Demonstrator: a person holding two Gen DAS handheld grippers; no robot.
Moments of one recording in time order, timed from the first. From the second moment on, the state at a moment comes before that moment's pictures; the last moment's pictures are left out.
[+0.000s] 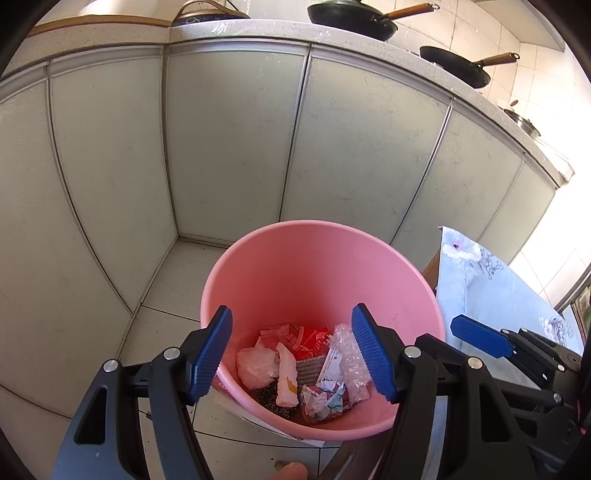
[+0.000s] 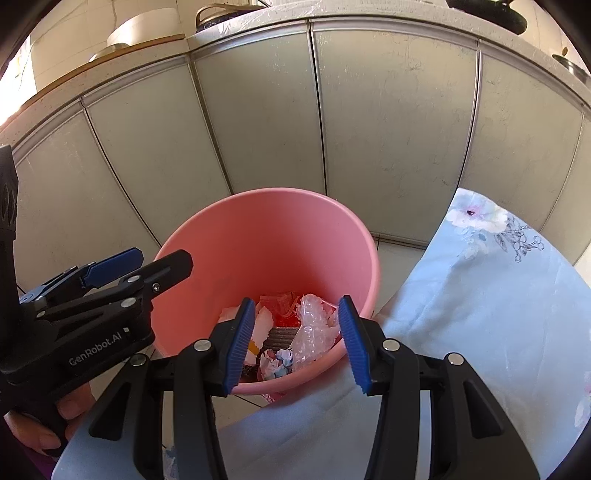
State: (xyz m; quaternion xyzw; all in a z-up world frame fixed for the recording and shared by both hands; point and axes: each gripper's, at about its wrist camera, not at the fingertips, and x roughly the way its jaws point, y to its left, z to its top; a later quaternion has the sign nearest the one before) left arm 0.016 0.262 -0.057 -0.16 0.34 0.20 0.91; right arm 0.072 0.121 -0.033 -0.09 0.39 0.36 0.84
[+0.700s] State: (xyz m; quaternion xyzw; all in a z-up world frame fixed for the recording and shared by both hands) left arm -0.007 0.235 -0.032 -0.13 0.32 0.23 0.91; right arm 0.039 0.100 -0.014 -0.08 0.36 0.33 0.87
